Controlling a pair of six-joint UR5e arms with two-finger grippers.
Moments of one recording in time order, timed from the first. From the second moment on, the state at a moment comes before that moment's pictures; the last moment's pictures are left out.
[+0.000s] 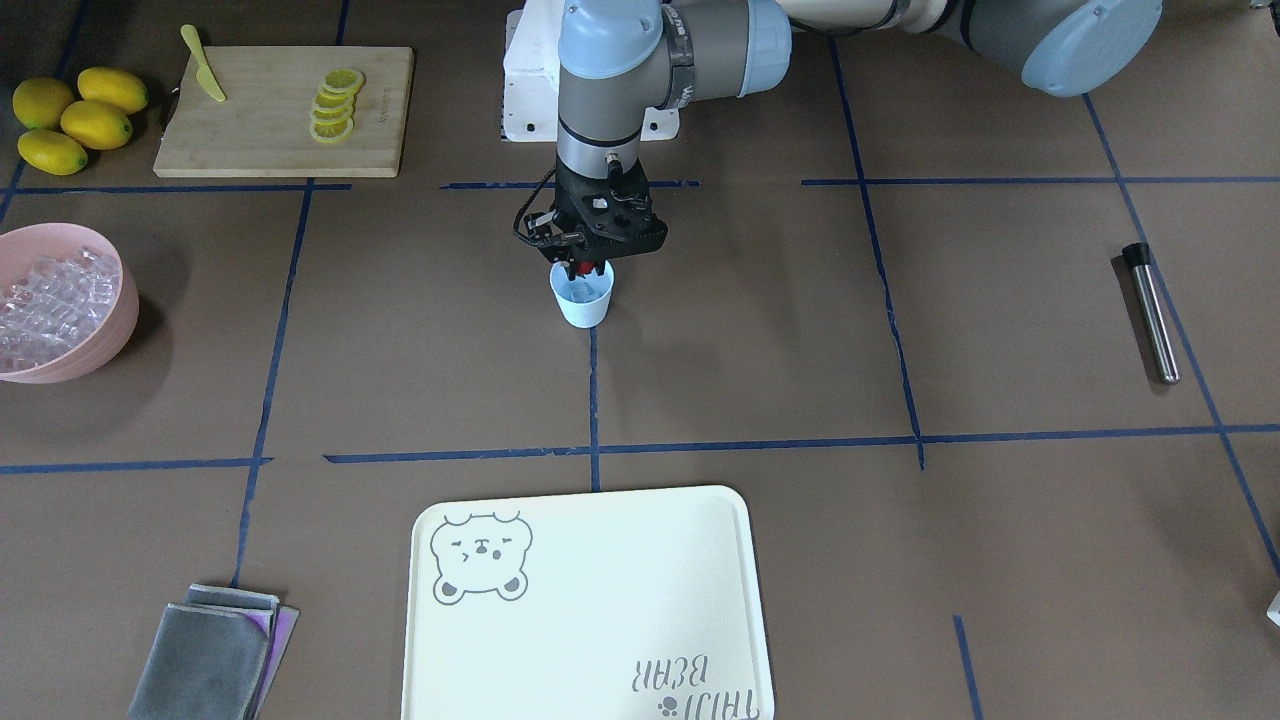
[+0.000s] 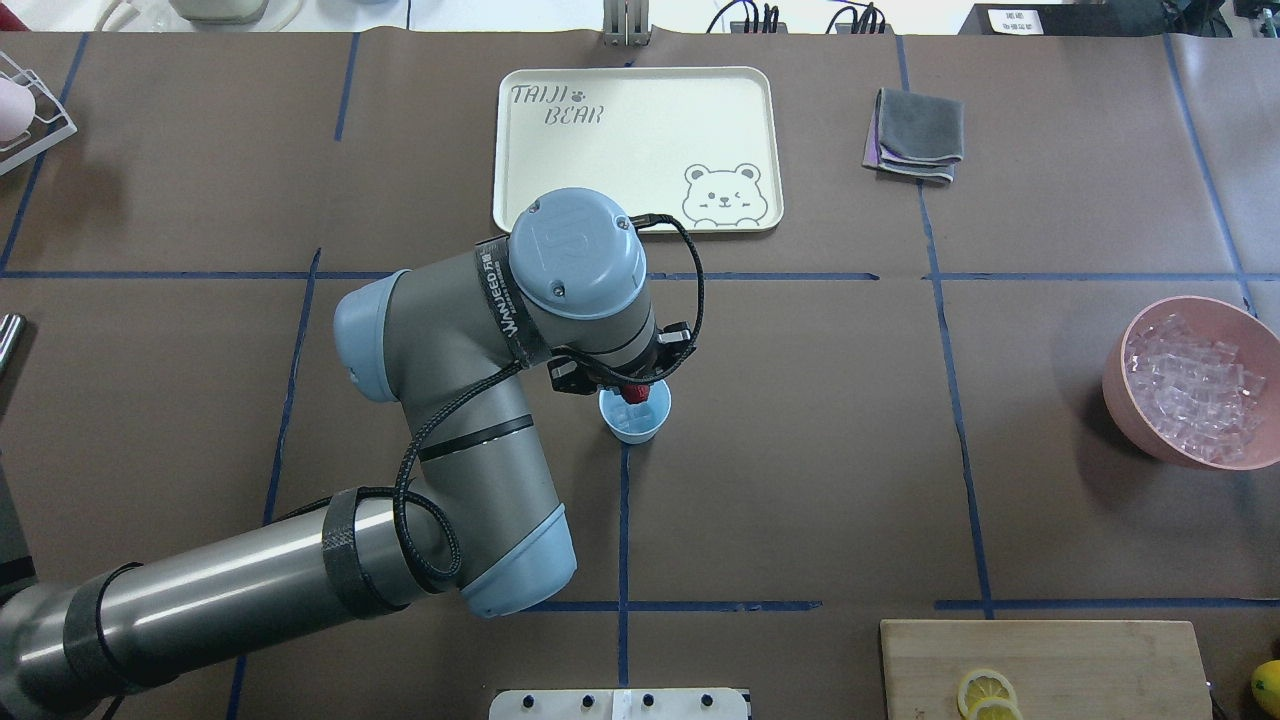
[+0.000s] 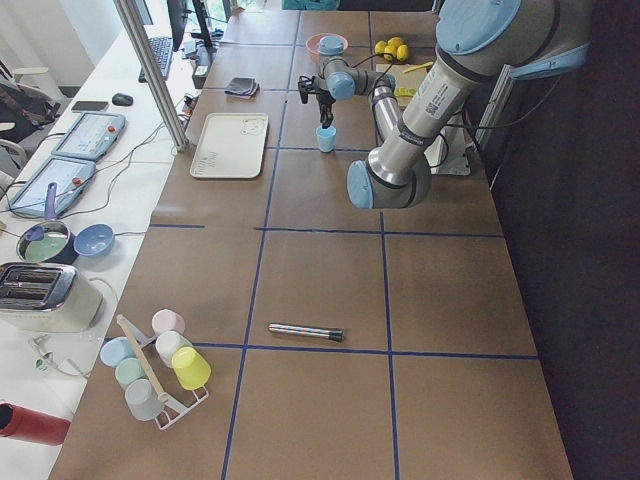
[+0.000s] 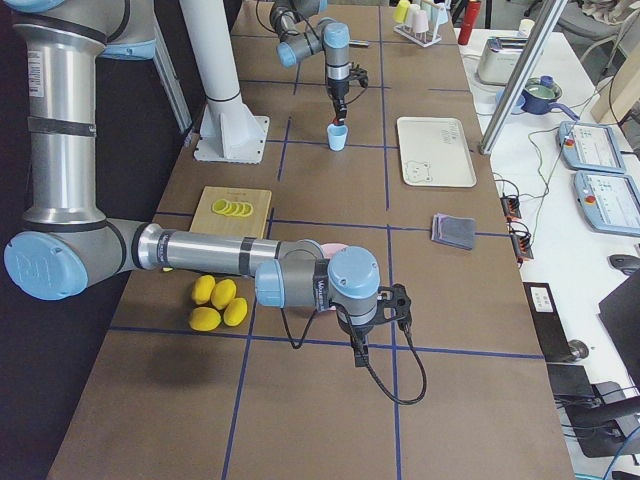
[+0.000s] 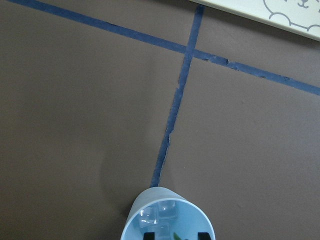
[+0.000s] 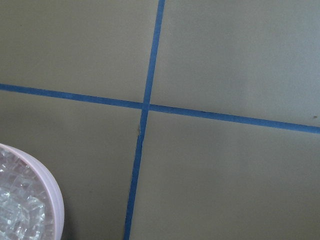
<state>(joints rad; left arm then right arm) -0.47 -2.44 -1.61 -1.54 -1.85 -1.52 1.64 -1.64 1.61 -1.44 2.35 -0.11</state>
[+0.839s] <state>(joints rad) -0.47 -2.44 -1.61 -1.54 -1.84 -1.51 1.64 -1.64 1.61 -1.44 2.35 -0.11</state>
